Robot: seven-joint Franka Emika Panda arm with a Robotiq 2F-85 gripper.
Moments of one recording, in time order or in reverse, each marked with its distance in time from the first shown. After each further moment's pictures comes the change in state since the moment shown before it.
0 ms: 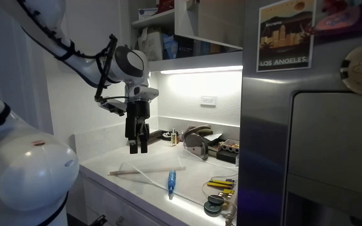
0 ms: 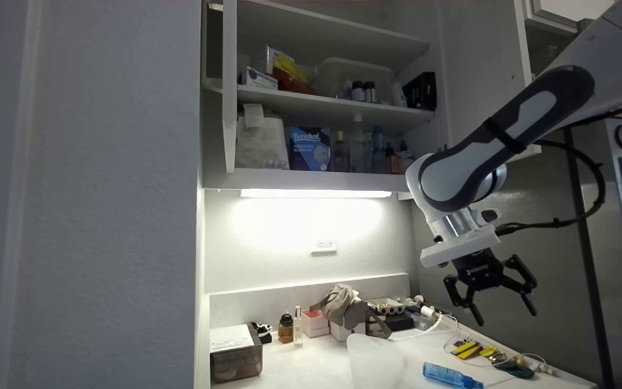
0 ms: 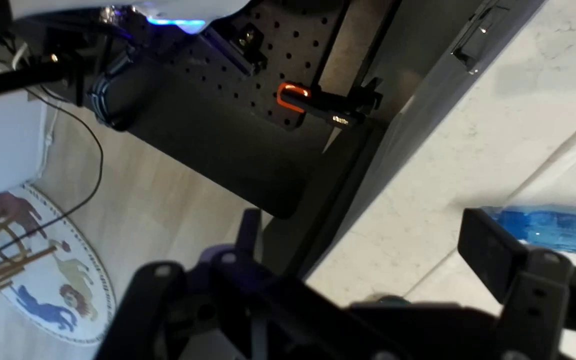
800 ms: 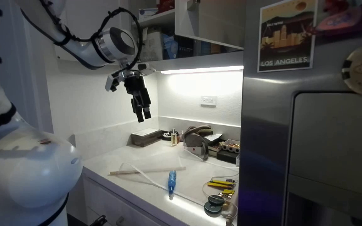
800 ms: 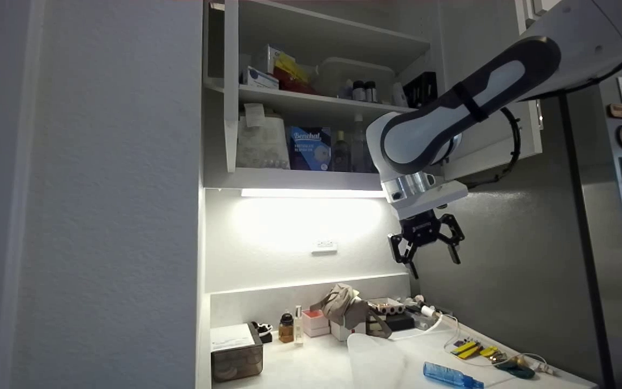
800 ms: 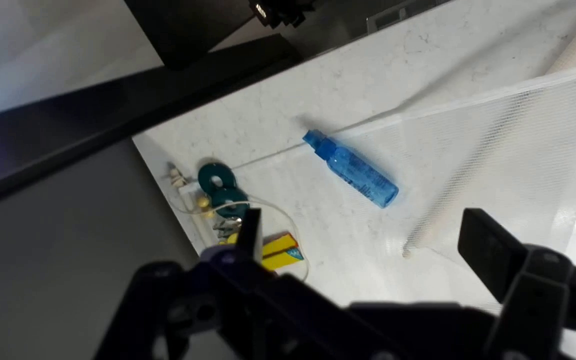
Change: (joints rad) arm 0.069 0.097 0.100 0.267 -0.036 0.025 -0.479
